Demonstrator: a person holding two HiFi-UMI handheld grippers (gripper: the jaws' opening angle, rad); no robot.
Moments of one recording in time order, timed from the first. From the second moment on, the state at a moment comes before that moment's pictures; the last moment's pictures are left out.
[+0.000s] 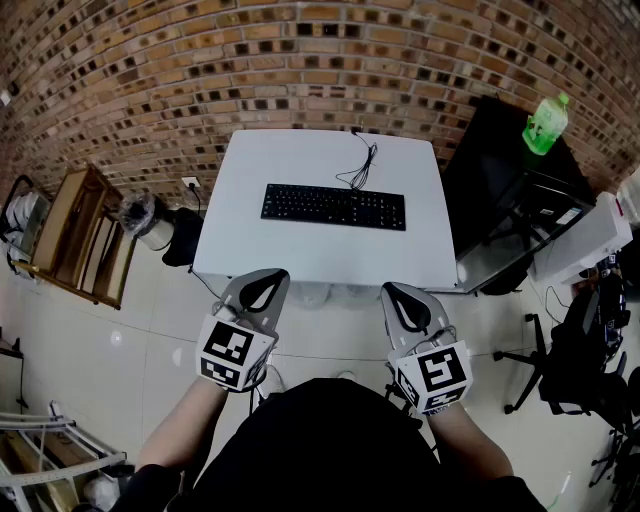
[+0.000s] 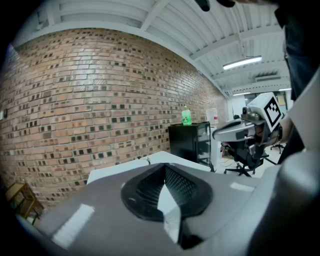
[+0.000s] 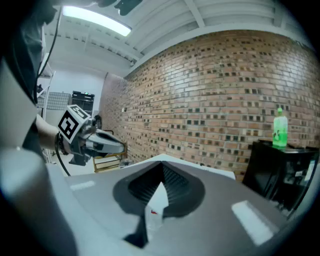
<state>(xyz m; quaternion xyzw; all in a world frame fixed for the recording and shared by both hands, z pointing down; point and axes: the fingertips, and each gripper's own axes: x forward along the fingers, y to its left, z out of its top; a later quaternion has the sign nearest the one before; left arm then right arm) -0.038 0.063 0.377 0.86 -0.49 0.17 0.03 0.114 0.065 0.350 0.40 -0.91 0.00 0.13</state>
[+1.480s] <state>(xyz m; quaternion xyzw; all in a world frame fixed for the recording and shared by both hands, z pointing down) -0.196 -0.264 0.616 0.72 -0.46 0.16 0.49 0.068 -0.127 0.456 0.45 -0.84 0.25 0.15</state>
